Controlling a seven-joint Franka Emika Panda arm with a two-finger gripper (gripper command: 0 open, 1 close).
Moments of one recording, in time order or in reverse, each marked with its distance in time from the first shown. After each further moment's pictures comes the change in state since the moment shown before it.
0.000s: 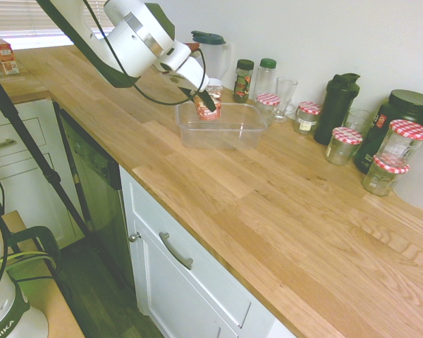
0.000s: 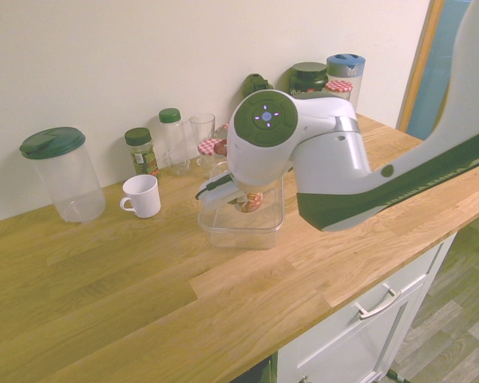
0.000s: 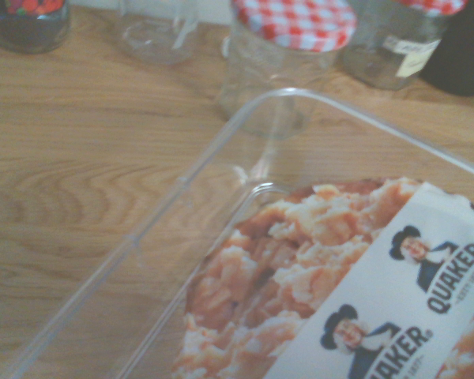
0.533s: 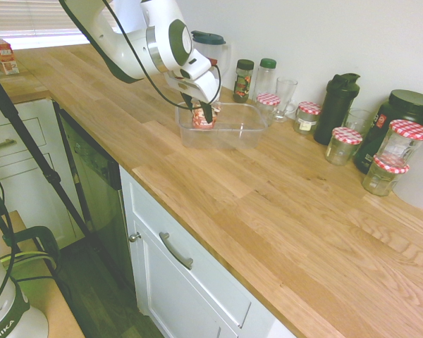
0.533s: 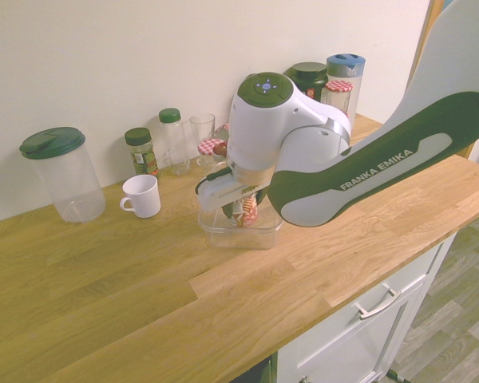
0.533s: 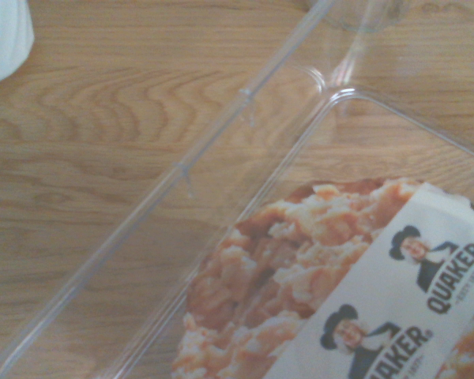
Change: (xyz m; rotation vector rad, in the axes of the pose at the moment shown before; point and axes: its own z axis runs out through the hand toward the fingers) arm 0.021 0.005 0.026 -0.050 -0.222 0.014
